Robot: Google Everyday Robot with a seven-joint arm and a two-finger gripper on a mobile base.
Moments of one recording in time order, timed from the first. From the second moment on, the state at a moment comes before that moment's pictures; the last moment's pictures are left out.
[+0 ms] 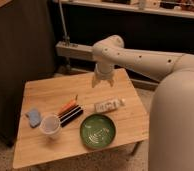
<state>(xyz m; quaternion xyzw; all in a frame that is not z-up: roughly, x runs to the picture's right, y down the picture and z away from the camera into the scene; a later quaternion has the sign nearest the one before) 0.089 -0.035 0.771 -0.20 0.15 0.68 0.69</state>
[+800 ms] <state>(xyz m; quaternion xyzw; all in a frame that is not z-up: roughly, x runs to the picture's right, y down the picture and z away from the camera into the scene) 0.222 0.091 0.682 -0.15 0.19 0.76 0.61</state>
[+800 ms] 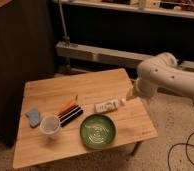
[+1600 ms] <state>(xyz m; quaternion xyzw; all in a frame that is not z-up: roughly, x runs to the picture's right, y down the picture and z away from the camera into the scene) 0.095 0.173 0.685 -0.25 0.21 0.67 0.66</state>
